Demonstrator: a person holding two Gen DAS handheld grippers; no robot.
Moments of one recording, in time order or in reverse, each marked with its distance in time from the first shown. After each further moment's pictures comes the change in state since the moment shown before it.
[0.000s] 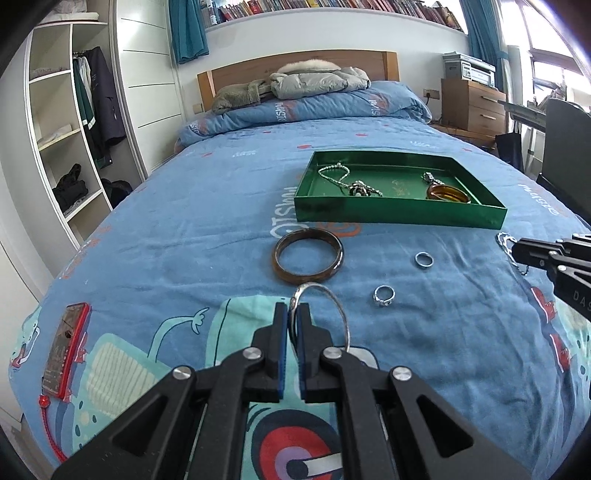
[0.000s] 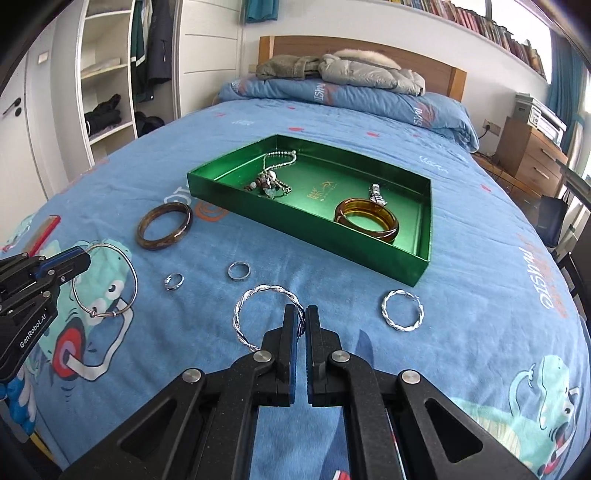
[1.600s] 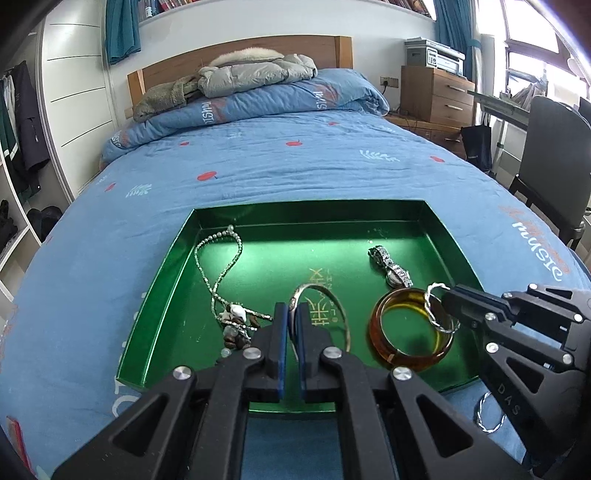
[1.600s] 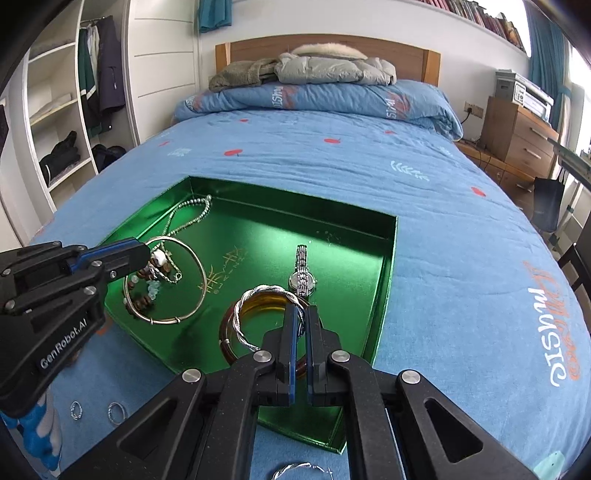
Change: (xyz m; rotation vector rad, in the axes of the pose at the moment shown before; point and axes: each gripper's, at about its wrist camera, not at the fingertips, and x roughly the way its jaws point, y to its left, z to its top) left arm 0.146 -0.113 0.152 0.070 0.060 -0.195; right arm 0.113 -0.099 0.093 0.103 0.023 -0.030
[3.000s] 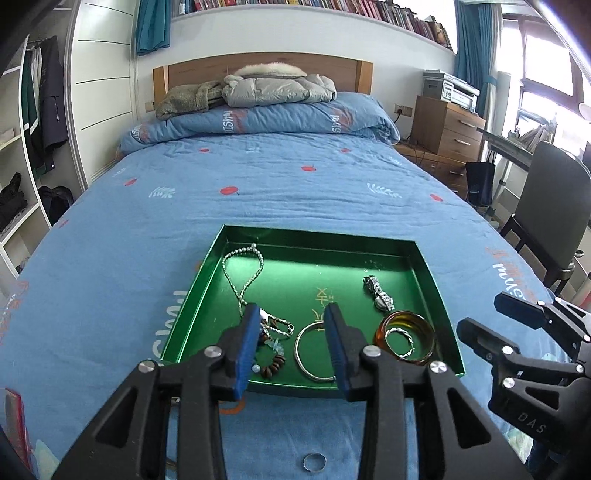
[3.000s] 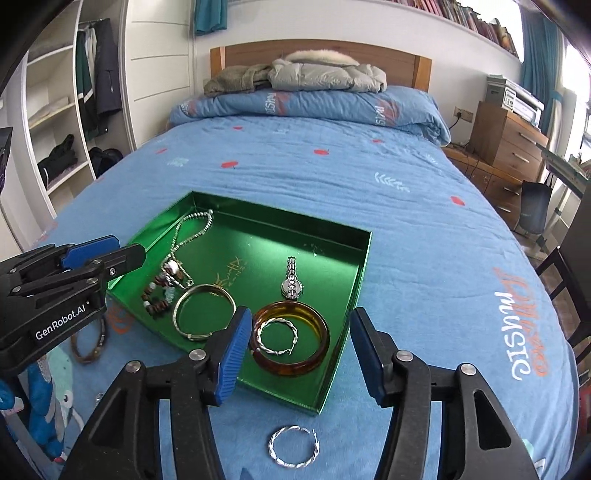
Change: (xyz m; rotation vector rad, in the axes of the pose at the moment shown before) left arm -0.074 0.025 0.012 -0.123 -0.063 -0.011; right arm -0.071 0.000 0.016 0.014 -0.032 -0.029
